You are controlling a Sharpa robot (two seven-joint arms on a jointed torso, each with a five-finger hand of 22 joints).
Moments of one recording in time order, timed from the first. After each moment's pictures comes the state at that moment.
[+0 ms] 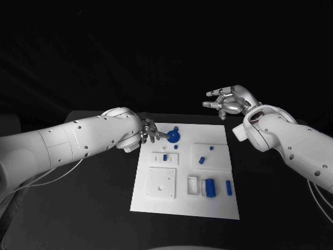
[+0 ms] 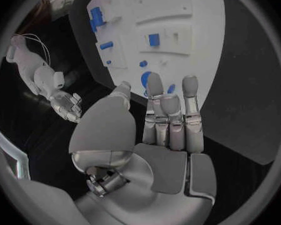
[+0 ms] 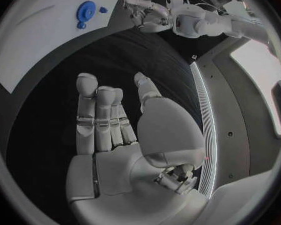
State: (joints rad) left arm 1.31 -0.56 -0.13 1.18 -0.99 -0.09 -0.49; left_hand 1.13 -0.14 0.06 0.24 0.16 1.26 -0.01 0.06 0.86 1.47 -0.06 0.47 0.32 1.29 -0.12 1.24 0.61 0.01 1.24 -0.14 0.43 1.31; right arm 0.95 -0.63 0.46 1.25 -1.11 -0.29 0.02; right_hand 1.26 -0.05 -0.04 -0.07 0.39 0.90 0.13 0.06 0.06 1.07 0.03 0.89 0.92 1.34 -0.04 0.90 0.93 0.11 1.46 -0.06 0.41 1.31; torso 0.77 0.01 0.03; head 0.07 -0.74
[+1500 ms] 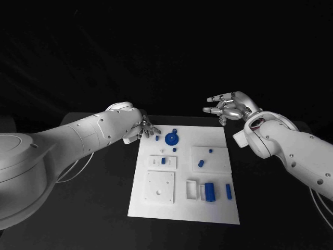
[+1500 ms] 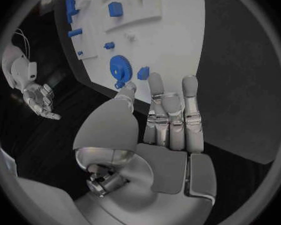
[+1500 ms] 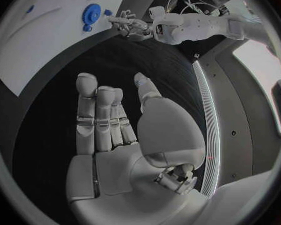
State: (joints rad) left arm 1.30 -0.35 -0.13 0.71 -1.00 0.06 -0.40; left_hand 1.09 -0.07 0.03 0.14 0.28 1.16 0.01 0.06 0.81 1.47 -0.05 0.42 0.38 1.27 -0.11 1.24 0.58 0.01 1.24 -0.13 0.41 1.31; right arm 0.96 -0.62 0.46 1.26 -1.11 -0.29 0.02; right_hand 1.26 -0.05 -0.03 -0.07 0.38 0.90 0.13 0.06 0.06 1.07 0.03 0.89 0.92 1.34 -0.04 0.89 0.93 0.11 1.46 -0.06 0.40 1.31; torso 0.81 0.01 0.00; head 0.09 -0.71
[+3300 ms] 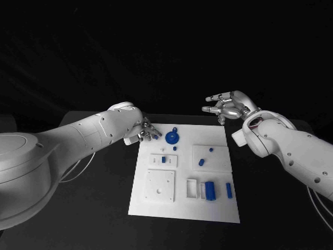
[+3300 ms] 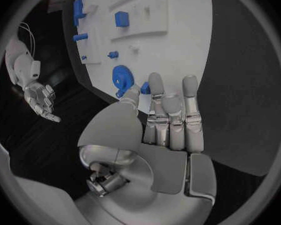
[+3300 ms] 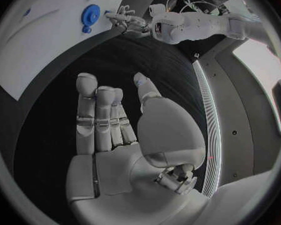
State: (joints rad) left arm 1.29 -0.33 -0.13 0.67 -0.94 0.14 -0.40; left_hand 1.14 0.05 -0.02 0.04 0.27 1.16 0.01 0.06 0.79 1.47 -0.05 0.42 0.38 1.27 -0.11 1.25 0.58 0.01 1.24 -0.13 0.41 1.31; right arm 0.96 -0.60 0.46 1.24 -1.11 -0.28 0.02; right_hand 1.26 -0.05 -0.03 -0.08 0.38 0.90 0.13 0.06 0.06 1.07 0.03 0.89 0.92 1.34 -0.04 0.89 0.93 0.11 1.46 -0.06 0.40 1.31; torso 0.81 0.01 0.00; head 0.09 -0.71
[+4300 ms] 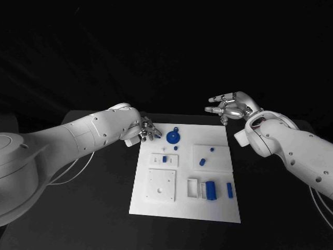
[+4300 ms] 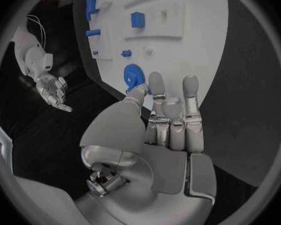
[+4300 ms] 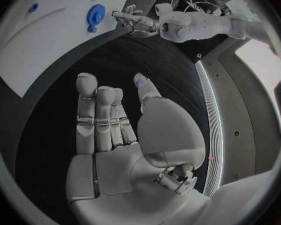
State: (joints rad) left arm 1.29 -0.40 -0.13 0.80 -0.86 0.07 -0.38; left_hand 1.23 0.09 0.09 -0.03 0.45 1.15 0.02 0.07 0.81 1.46 -0.05 0.45 0.37 1.31 -0.12 1.27 0.65 0.01 1.24 -0.13 0.44 1.31; right arm 0.96 -0.61 0.46 1.22 -1.11 -0.28 0.01; right_hand 1.25 -0.04 -0.03 -0.08 0.39 0.90 0.13 0.06 0.06 1.07 0.03 0.89 0.92 1.34 -0.04 0.89 0.93 0.11 1.46 -0.06 0.40 1.31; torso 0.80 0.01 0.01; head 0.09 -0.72
